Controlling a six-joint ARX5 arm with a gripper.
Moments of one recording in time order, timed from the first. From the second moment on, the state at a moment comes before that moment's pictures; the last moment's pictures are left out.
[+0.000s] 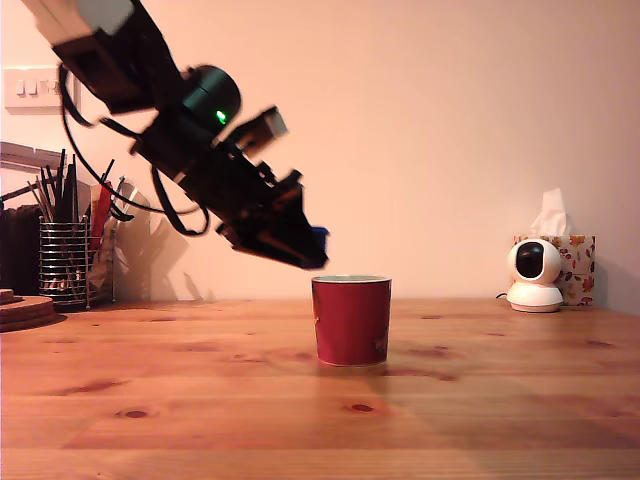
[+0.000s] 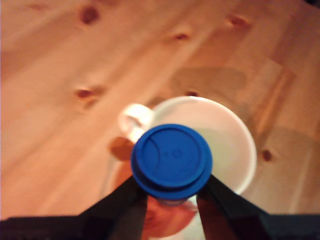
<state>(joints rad) -0.48 1.99 1.41 -0.21 0.53 0.24</state>
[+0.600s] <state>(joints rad) -0.51 1.99 1.44 -0.21 0.54 0.24</state>
